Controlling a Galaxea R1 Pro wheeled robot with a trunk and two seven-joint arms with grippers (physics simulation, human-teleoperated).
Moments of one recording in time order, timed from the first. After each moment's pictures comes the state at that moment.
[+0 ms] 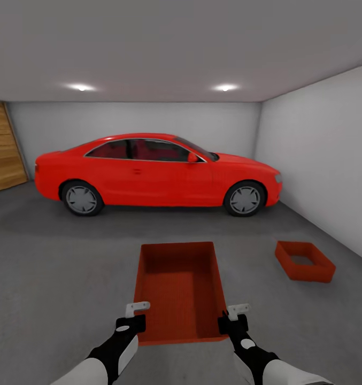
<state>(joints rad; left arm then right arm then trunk) -0.60 -0.14 -0.02 -0.28 0.07 0.02 0.25 -0.65 0.09 0.10 -0.06 0.06 -0.37 -0.13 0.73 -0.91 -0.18</state>
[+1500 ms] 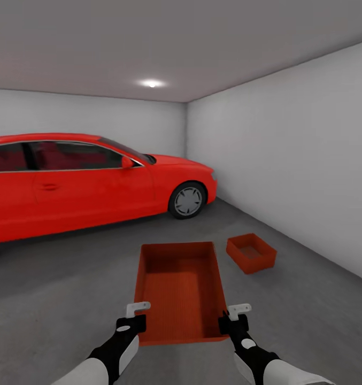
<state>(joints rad) -0.60 -0.15 -0.01 -0.28 0.07 0.02 0.26 -0.65 0.09 0.09 -0.06 0.07 -0.36 -0.13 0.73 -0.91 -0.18</state>
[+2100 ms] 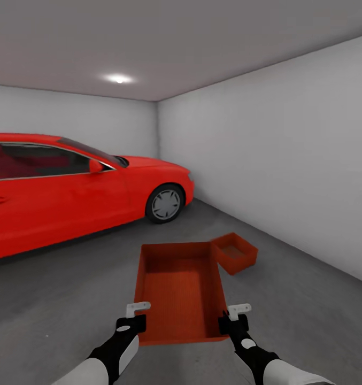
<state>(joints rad) -0.60 -0.15 -0.01 -0.28 0.07 0.02 0.26 -0.65 0.09 0.09 -0.06 0.07 -0.36 -0.13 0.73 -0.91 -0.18</state>
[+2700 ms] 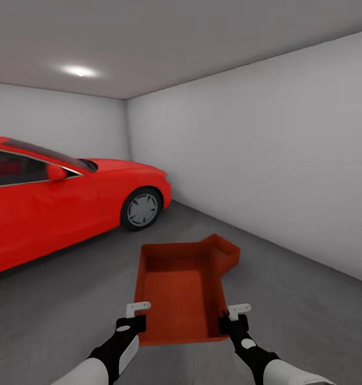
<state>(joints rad) -0.60 -0.15 -0.01 -0.28 0.07 0.02 0.26 -0.65 0.09 0.09 -0.06 0.07 -0.36 -0.13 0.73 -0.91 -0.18</state>
